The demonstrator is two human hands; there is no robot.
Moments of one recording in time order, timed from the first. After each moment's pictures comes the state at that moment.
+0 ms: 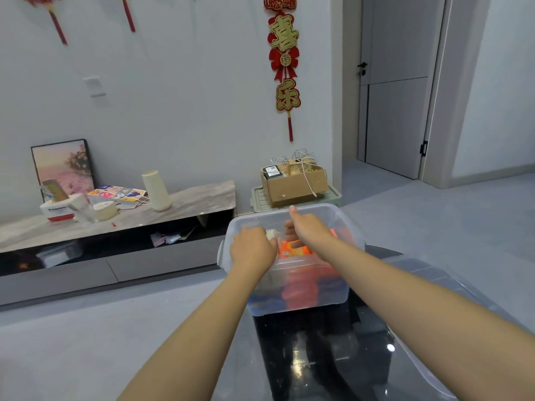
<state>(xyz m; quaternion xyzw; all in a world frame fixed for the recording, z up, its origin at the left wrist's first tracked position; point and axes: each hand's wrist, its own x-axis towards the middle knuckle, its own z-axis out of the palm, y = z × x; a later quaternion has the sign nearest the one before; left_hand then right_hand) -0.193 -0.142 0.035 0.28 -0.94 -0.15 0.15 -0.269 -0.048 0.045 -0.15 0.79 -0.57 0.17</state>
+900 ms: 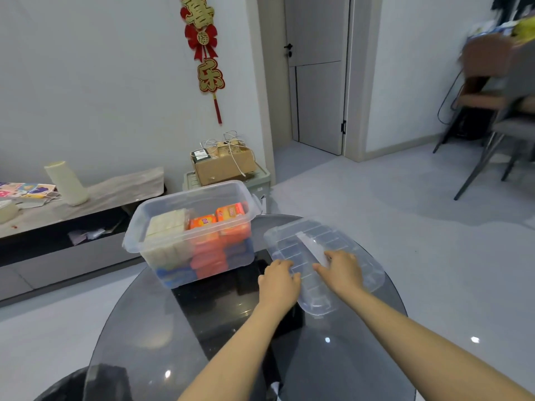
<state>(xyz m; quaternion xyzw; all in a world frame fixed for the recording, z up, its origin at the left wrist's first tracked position) -0.173 0.081 -0.063 0.12 -0.95 -0.28 0.02 -0.236 0.208 -0.088 -0.03 0.96 -0.28 -0.02</state>
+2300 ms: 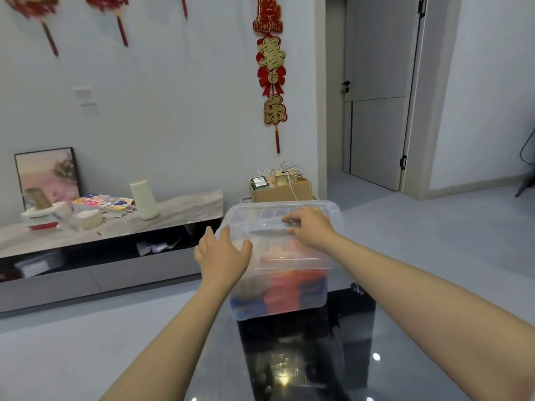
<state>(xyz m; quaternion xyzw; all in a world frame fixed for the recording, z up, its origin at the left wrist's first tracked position) -0.157 -0.140 0.046 0.31 -0.90 -0.19 0.23 -0.276 0.004 0.072 -0.30 0.91 -0.29 -0.04</state>
